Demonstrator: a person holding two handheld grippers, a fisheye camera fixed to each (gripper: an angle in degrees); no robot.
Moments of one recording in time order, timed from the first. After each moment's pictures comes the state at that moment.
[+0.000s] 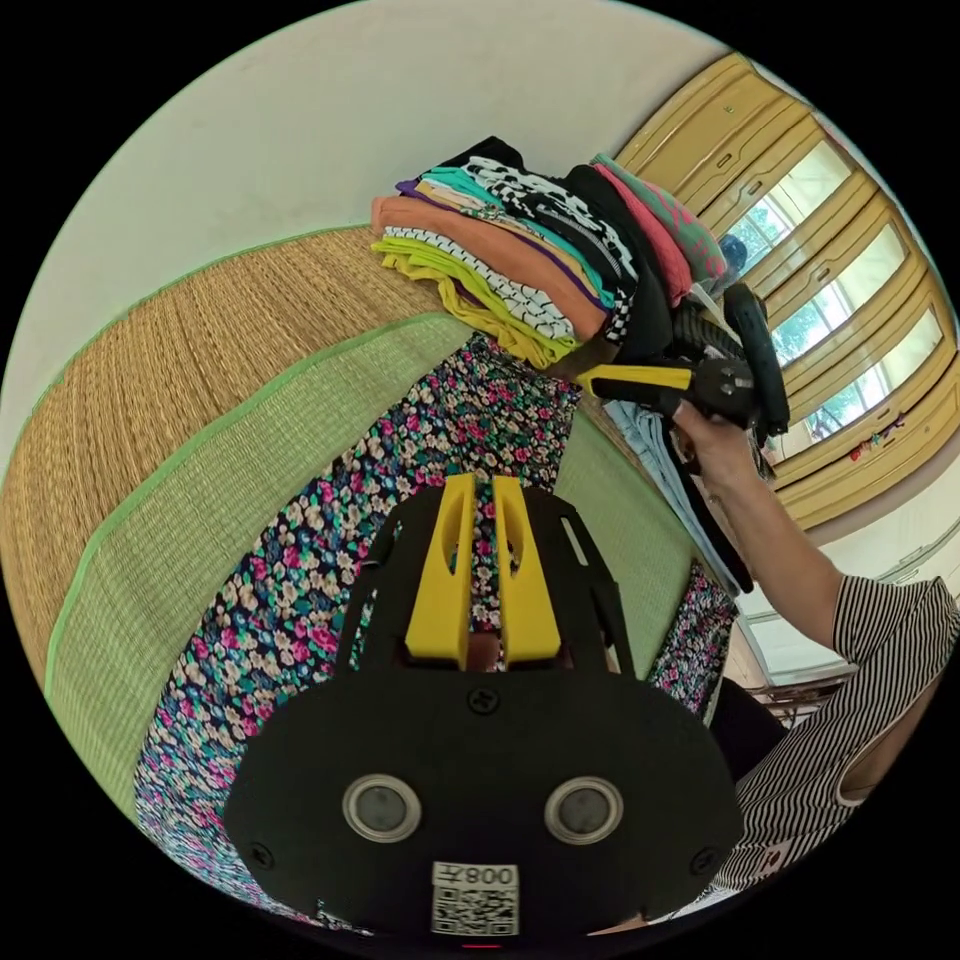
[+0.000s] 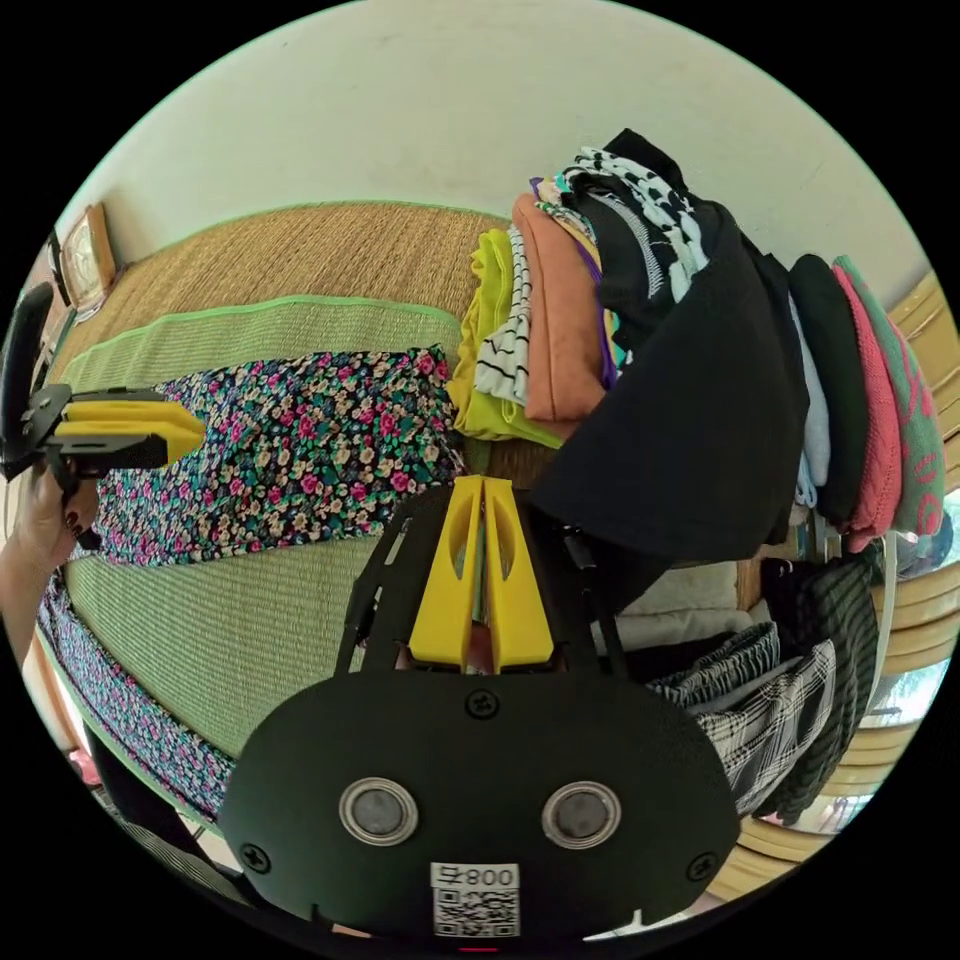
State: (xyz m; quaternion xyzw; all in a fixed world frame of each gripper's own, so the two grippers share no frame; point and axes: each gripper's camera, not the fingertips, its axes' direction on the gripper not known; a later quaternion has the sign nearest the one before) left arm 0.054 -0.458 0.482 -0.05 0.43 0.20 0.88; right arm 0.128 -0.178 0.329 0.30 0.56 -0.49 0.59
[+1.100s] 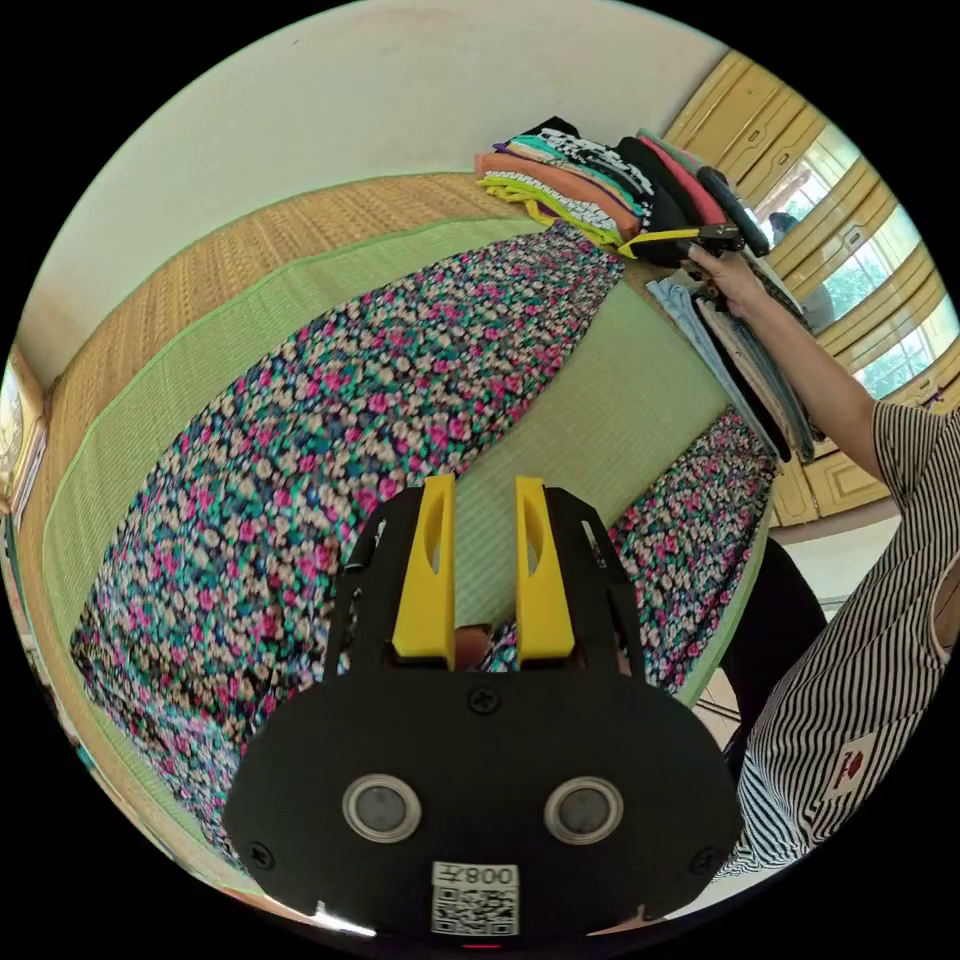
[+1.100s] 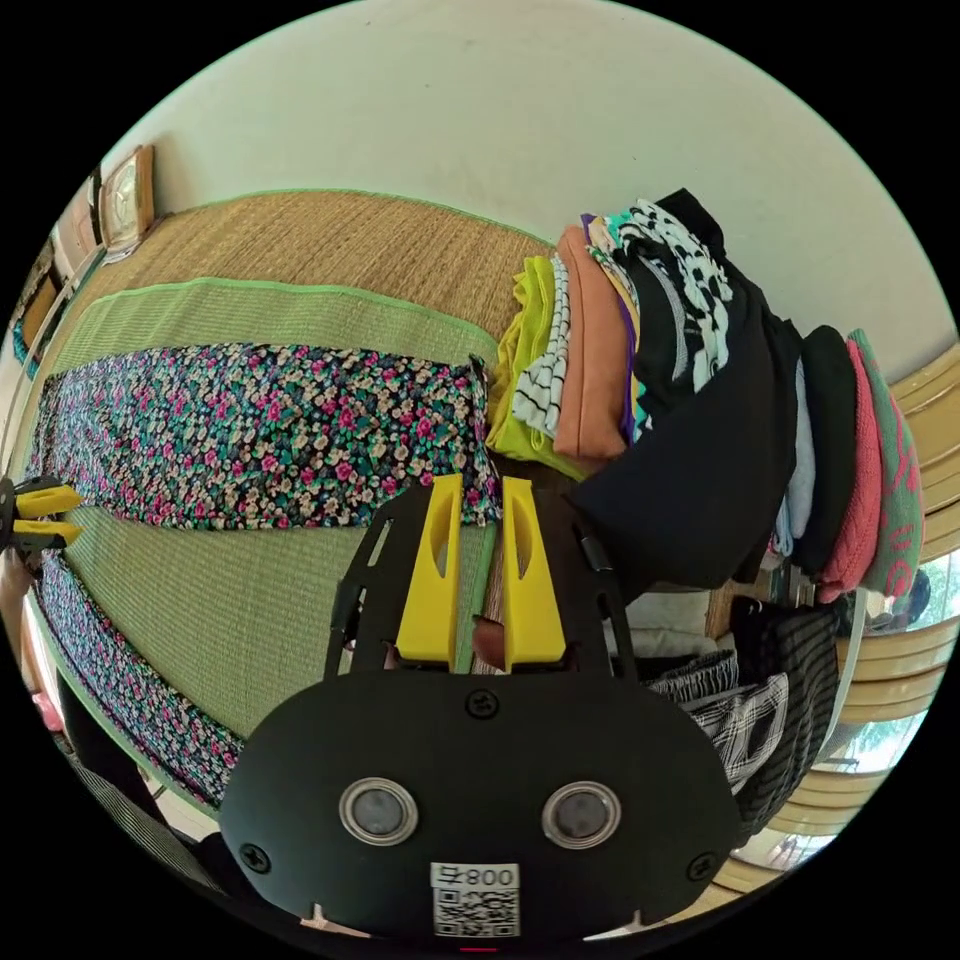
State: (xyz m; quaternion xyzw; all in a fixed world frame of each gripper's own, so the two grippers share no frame) left arm -0.116 -0.258 0.396 -0.12 0.28 0.16 0.94; right arm 0.085 -0.160 0.343 0.27 0.59 -0.51 0.56
